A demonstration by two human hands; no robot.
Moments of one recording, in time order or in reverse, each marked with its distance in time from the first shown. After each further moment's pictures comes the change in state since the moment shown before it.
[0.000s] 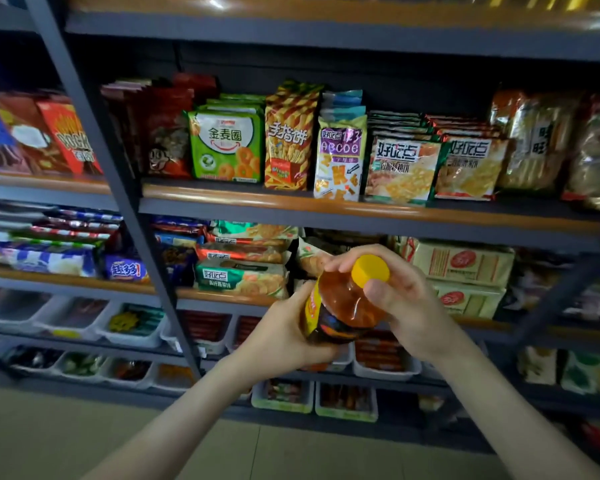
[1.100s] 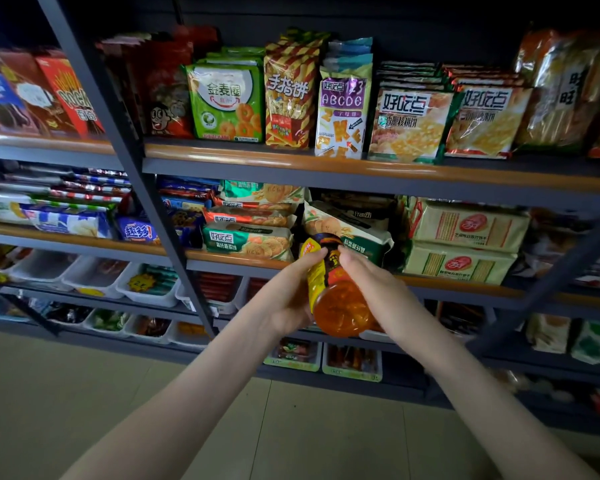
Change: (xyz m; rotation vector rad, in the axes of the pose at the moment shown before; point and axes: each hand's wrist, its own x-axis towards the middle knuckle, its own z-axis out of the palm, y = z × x) left_hand 0.016 0.012 0.034 -1.079 0.025 -0.809; right_hand -0.035 0.022 0.009 -0.316 0.069 0.607
